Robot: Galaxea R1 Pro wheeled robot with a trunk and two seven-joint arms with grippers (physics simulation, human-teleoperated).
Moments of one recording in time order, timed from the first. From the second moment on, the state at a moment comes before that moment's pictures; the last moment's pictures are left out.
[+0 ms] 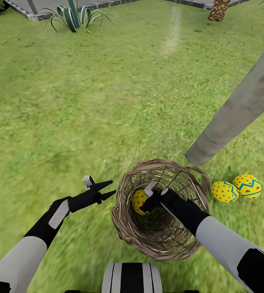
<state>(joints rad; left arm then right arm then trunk) -0.74 0.13 -0.12 -0.74 0.85 0.88 -1.09 -0.92 -0.07 0.79 -0.77 -0.09 0.58 0.34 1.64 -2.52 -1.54</state>
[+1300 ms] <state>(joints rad) -0.74 0.13 -0.12 -0.74 0.85 0.88 -1.09 -0.92 -0.07 0.79 -0.79 -0.15 0.59 0.35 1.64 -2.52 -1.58</state>
